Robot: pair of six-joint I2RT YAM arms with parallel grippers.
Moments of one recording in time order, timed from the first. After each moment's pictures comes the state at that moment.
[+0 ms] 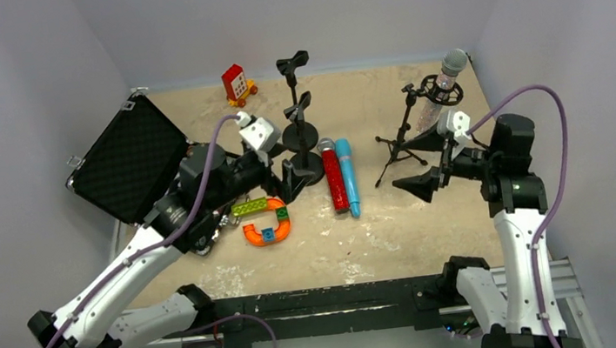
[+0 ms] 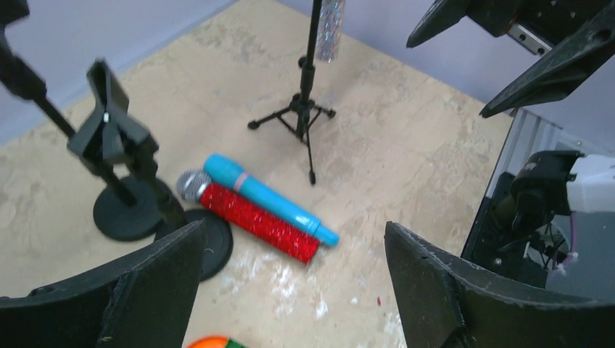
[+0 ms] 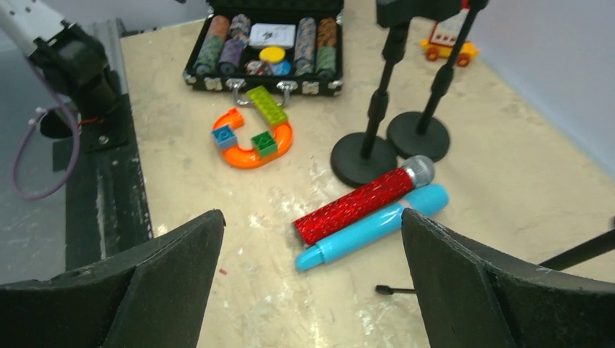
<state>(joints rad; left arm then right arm) -0.76 1.04 1.10 -0.21 0.24 -0.06 -0.19 0.79 0.96 -0.56 -1.28 -0.41</state>
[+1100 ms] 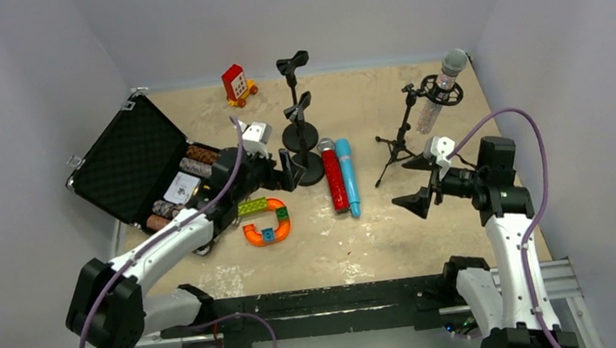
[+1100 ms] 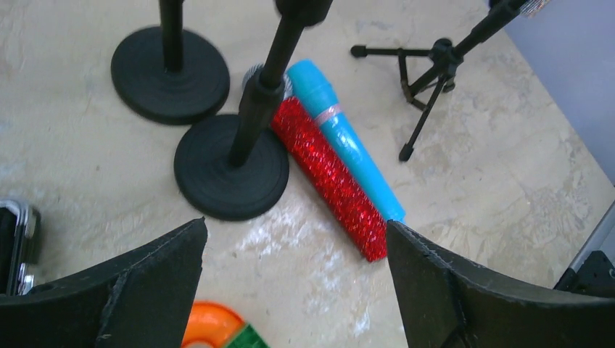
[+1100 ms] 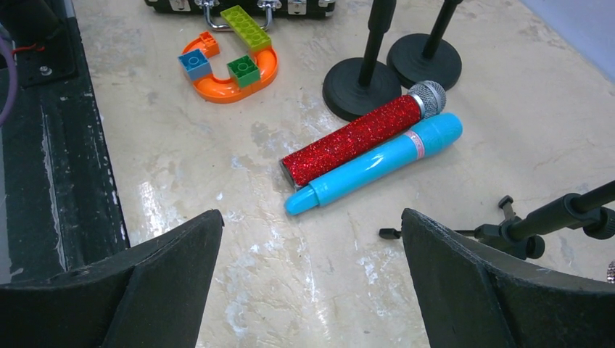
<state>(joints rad) -0.57 1.19 0.69 0.12 0.11 -0.36 -0.19 0.77 0.73 -0.68 -1.20 -0.71</state>
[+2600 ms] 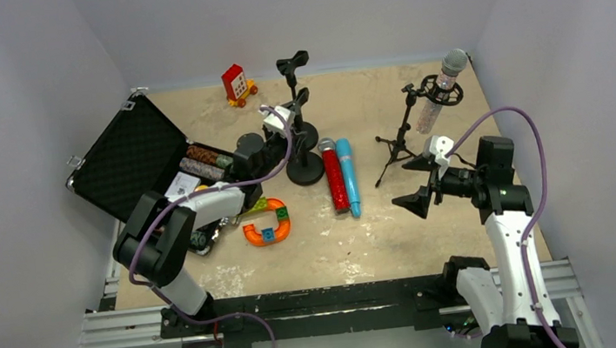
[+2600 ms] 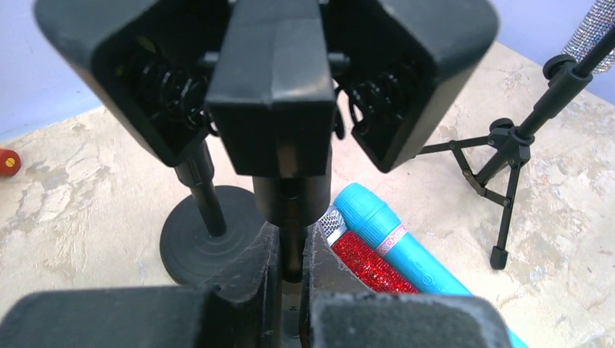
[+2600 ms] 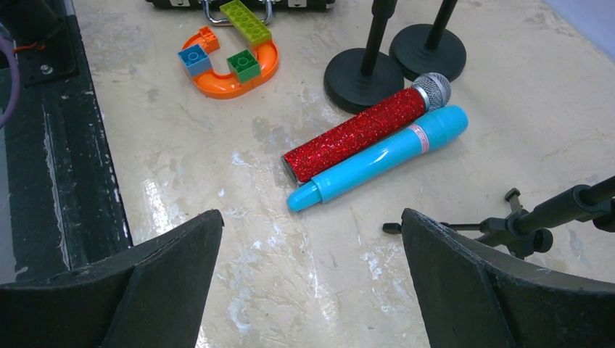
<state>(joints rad) -0.56 1.66 0.82 0.78 0.11 -0.08 -0.19 0.78 0.73 -0.69 -1.19 -0.72</state>
